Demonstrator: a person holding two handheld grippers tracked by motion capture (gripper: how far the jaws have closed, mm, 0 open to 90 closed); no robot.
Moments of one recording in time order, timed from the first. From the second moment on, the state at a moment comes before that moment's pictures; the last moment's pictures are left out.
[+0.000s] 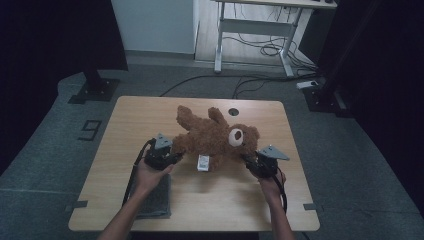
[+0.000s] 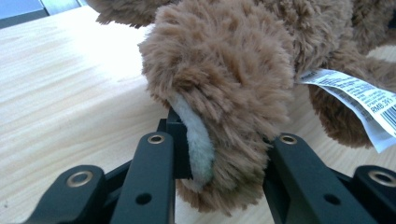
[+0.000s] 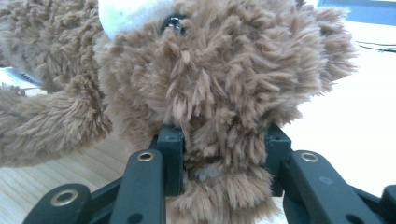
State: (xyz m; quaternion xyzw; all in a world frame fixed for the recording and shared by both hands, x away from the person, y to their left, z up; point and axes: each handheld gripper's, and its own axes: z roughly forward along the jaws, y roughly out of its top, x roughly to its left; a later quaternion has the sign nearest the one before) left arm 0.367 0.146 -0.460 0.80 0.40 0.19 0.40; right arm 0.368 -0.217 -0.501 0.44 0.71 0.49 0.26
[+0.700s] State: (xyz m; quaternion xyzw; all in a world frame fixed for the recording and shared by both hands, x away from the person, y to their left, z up) left arm 0.362 0.144 -0.498 0.81 0.42 0.15 0.38; right arm 0.365 -0.221 -0.524 0.44 0.74 0.45 0.23
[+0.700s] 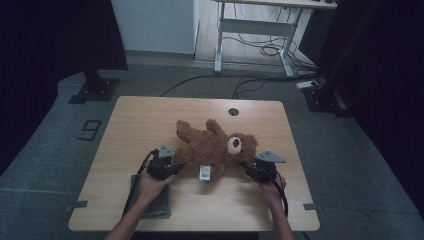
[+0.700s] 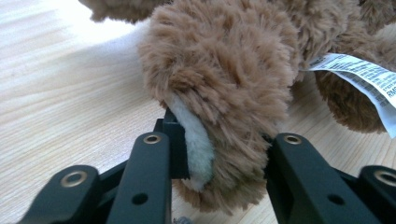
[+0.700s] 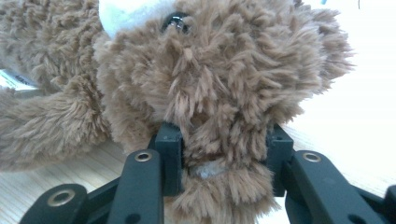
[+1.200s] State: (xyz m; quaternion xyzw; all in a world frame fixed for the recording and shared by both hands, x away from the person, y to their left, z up) left arm 0.324 0.174 -0.488 0.80 0.43 0.18 0.39; right arm 0.365 -0.227 -0.534 0.45 0.74 0.45 0.22
